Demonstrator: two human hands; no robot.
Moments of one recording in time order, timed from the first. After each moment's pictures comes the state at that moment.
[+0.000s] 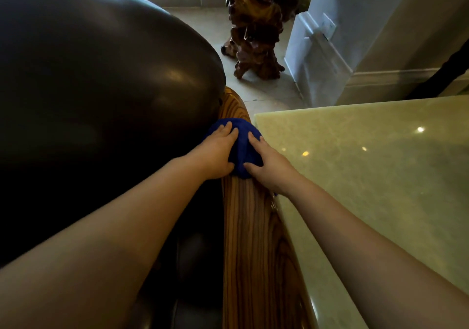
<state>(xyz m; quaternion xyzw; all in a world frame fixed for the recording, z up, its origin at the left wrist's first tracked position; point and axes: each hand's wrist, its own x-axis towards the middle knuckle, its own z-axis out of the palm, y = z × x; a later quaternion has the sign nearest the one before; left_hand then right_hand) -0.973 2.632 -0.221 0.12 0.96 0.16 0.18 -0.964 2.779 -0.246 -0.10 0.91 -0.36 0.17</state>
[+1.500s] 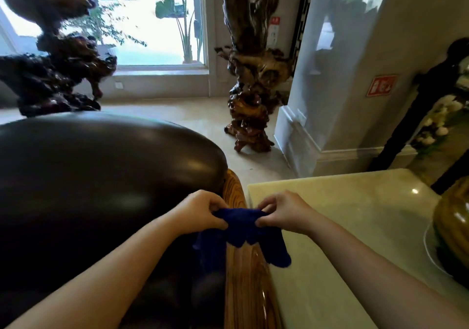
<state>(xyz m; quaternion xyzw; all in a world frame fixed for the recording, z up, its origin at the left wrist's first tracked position) -0.828 2.604 -0.018 0.10 0.92 0.34 0.17 -0.849 2.827 -0.017 -0.13 0.89 -0.36 0.23</state>
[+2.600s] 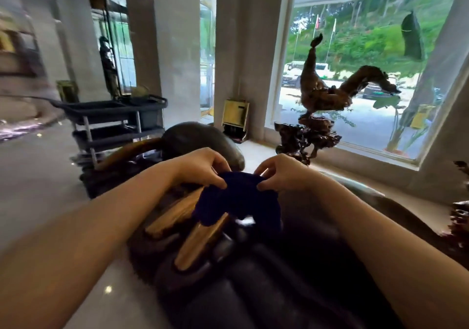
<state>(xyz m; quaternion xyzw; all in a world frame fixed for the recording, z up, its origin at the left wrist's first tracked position) -0.197 2.208 0.329 -0.19 0.92 0.35 -0.06 -0.380 2.344 0.325 -0.60 0.74 -0.24 0.16</state>
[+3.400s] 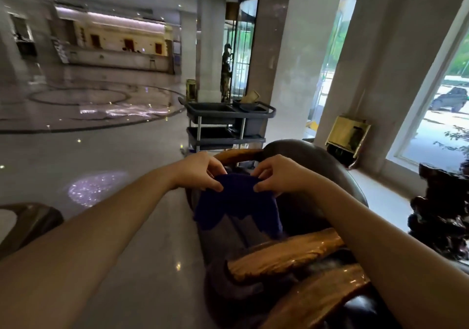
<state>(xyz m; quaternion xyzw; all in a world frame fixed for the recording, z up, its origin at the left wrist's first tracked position) -0.026 1.872 0.309 -0.43 0.83 0.32 -0.18 -0.251 1.892 0.317 -0.76 0.57 -0.18 0.26</state>
